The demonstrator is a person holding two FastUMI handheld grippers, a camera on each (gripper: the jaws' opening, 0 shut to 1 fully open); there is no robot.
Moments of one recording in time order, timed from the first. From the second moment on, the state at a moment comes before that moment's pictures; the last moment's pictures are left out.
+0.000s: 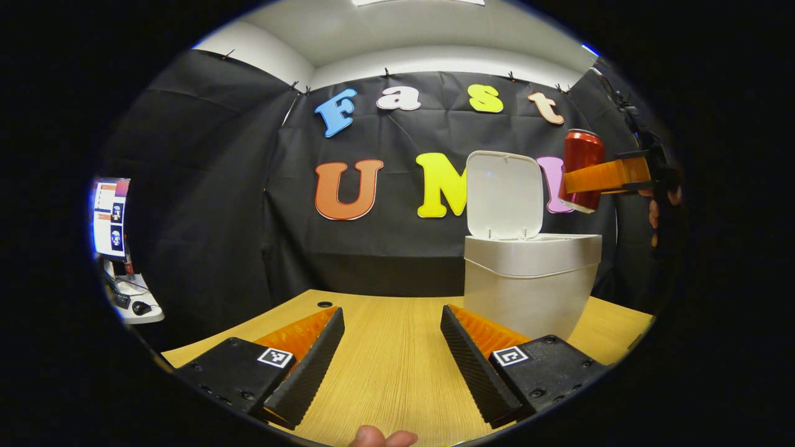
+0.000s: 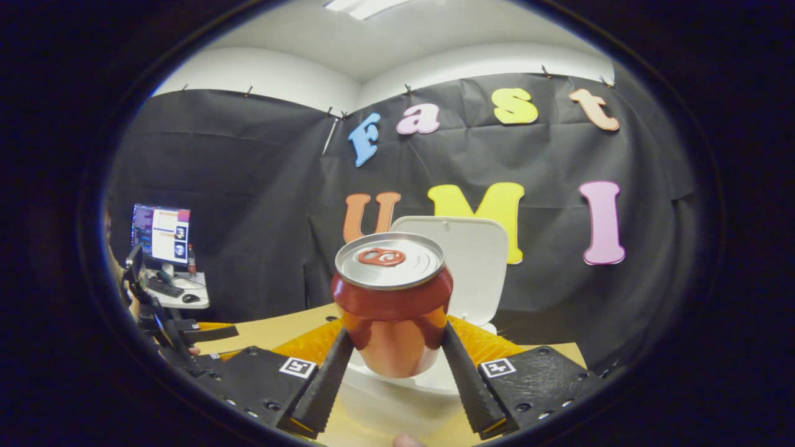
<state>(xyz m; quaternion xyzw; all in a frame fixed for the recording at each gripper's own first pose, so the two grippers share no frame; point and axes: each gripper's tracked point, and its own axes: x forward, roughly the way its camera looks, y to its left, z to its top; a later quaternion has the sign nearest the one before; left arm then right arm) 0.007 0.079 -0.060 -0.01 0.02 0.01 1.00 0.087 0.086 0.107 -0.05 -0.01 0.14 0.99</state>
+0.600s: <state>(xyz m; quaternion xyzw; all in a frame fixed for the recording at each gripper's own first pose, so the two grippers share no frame) -0.021 0.067 -0.042 0.02 -0.01 -0.01 1.00 0.141 0.076 0.087 -0.01 0.08 0.08 0.99</state>
